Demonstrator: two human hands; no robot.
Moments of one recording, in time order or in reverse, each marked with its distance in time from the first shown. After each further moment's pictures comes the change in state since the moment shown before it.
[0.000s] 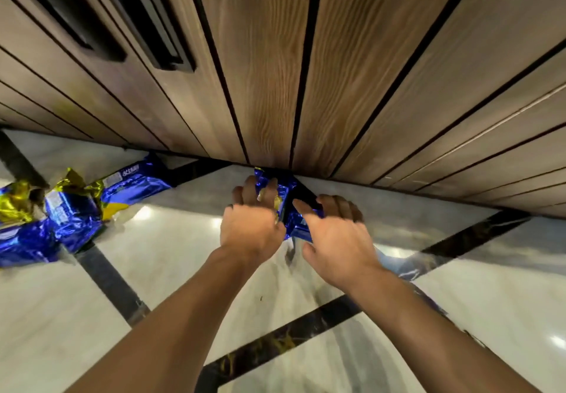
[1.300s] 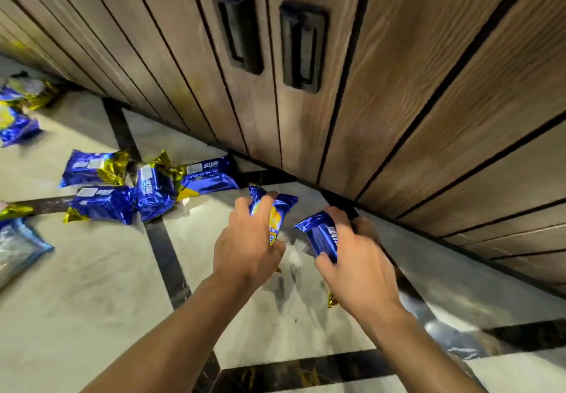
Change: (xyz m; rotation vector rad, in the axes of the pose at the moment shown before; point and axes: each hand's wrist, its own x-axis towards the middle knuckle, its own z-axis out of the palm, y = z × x) left_hand -0.052 -0.065 -0.031 -0.301 0.135 -0.355; right_hand 0.016 -0.054 -0.007 0.264 0.114 -0.027
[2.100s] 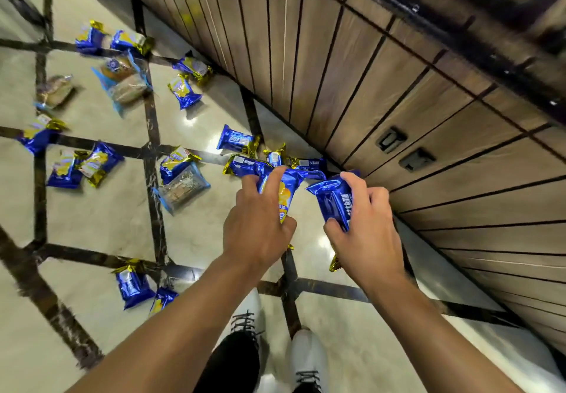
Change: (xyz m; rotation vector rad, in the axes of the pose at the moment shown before) left_hand -0.157 -0.072 -0.337 -0.197 0.075 -0.252; right_hand -0.117 -0.295 -0.200 0.076 -0.038 -0.165
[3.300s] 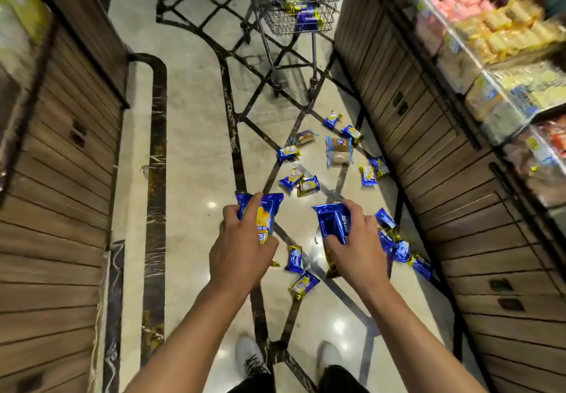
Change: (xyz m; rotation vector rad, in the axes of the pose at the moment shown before) left_hand -0.437 -0.283 -0.492 -0.314 0.459 -0.576; right_hand -0.358 -0.542 -0.071 0.006 -0.275 -0.472
